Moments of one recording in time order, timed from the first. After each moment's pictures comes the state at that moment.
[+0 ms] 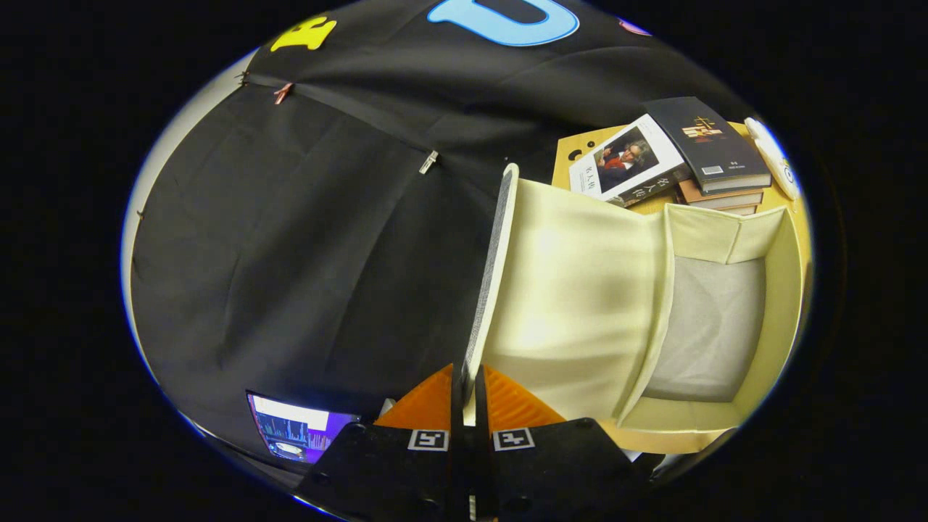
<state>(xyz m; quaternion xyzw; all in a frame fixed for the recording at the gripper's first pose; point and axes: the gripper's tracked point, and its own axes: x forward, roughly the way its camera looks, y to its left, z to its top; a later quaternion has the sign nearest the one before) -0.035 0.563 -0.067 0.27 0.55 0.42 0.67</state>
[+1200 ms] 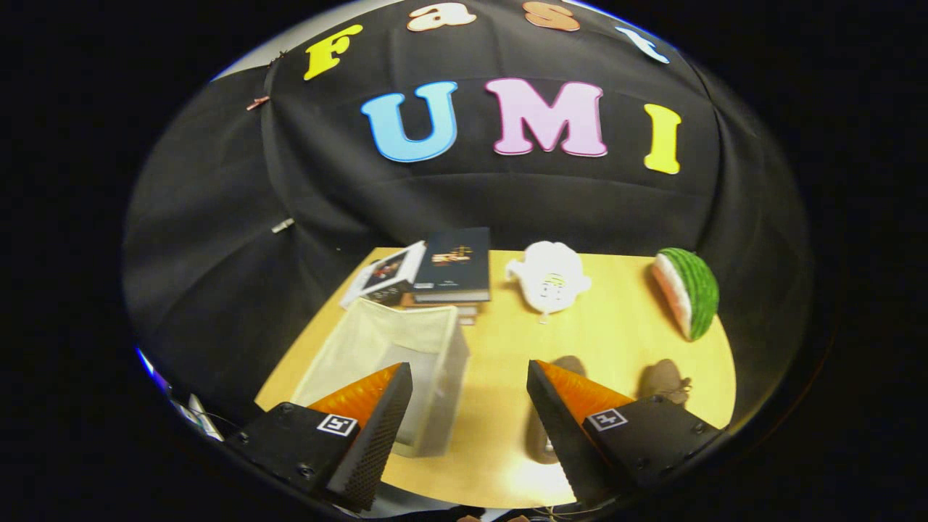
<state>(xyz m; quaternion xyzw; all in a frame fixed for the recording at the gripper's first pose) 0.056 0.163 -0.148 0.03 0.36 0.15 0.92</state>
